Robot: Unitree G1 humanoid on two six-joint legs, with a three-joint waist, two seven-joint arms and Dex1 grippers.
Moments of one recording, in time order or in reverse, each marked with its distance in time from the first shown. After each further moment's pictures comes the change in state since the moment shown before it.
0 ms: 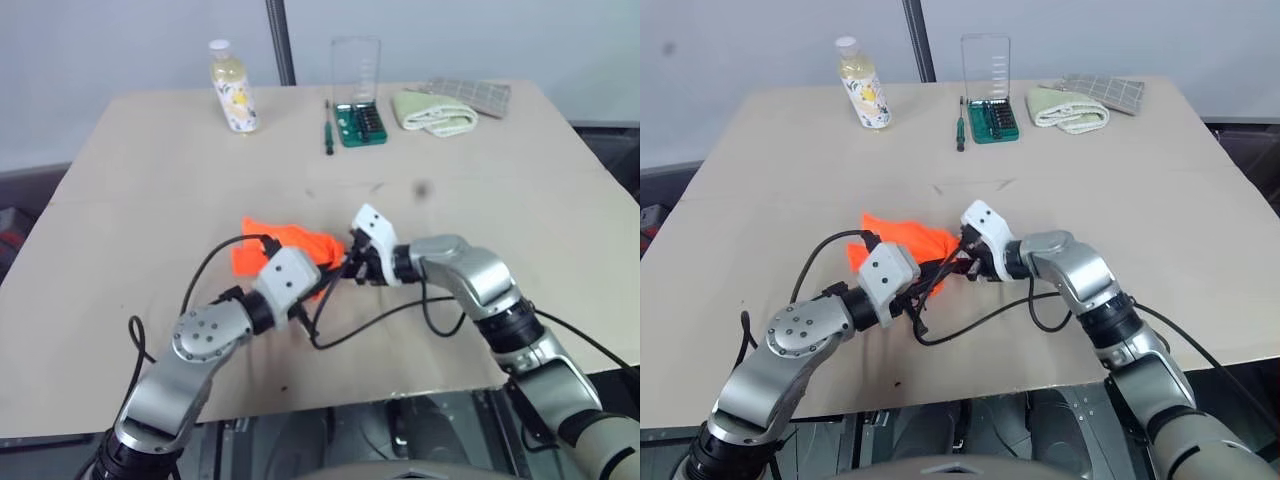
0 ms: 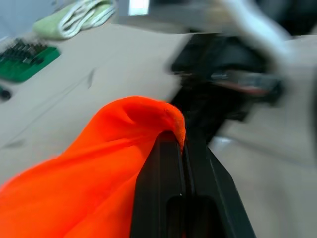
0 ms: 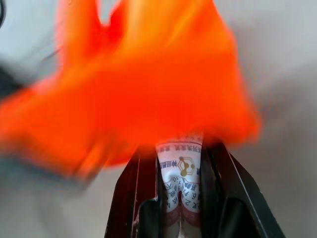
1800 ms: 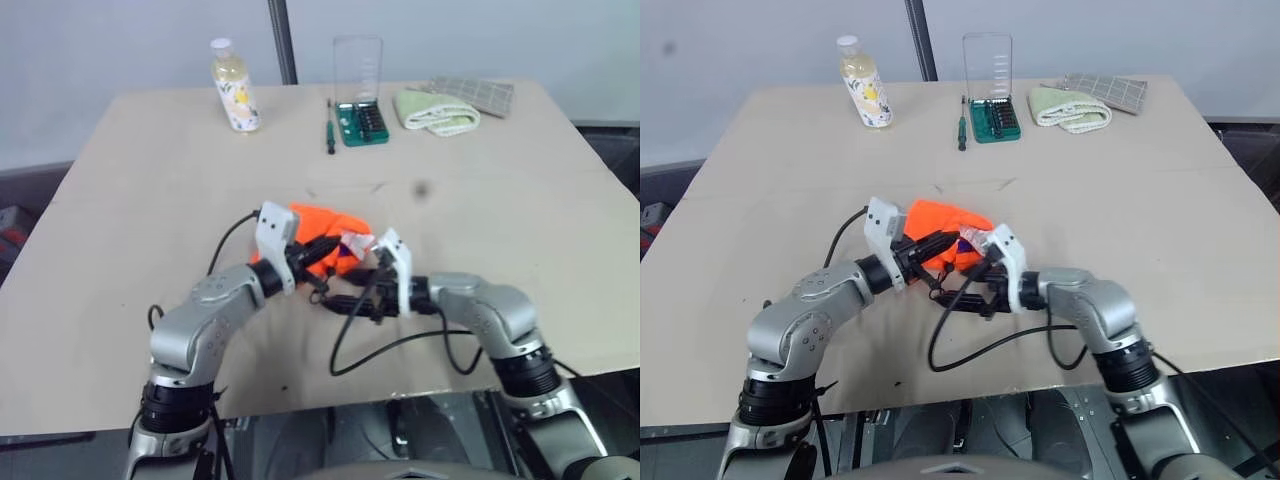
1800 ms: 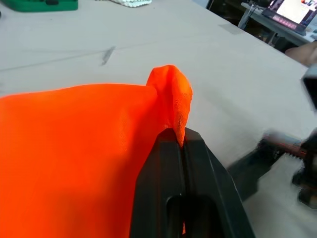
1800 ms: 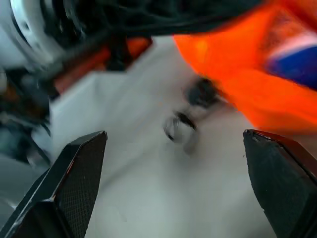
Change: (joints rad) left arm -0.254 -0.234 0.184 0.266 -0.365 0.351 0.098; right arm 0.288 0.061 -0.140 -0.216 0.203 0.123 -0.050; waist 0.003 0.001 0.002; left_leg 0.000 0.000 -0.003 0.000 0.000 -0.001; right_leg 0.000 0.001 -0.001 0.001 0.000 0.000
